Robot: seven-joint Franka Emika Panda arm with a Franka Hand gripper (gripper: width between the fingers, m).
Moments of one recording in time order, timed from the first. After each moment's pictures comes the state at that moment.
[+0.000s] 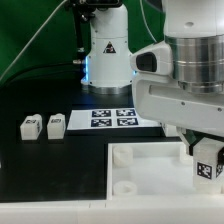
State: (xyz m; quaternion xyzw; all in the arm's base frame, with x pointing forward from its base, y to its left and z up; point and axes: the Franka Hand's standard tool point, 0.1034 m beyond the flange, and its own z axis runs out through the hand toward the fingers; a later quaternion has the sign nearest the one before) arm 0.630 0.113 0.072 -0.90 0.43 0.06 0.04
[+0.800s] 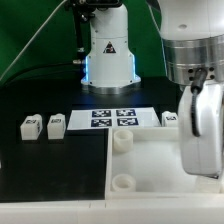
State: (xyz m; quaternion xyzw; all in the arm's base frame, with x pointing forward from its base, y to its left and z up) arm 0.634 0.114 0.074 -0.55 0.83 0.09 0.02
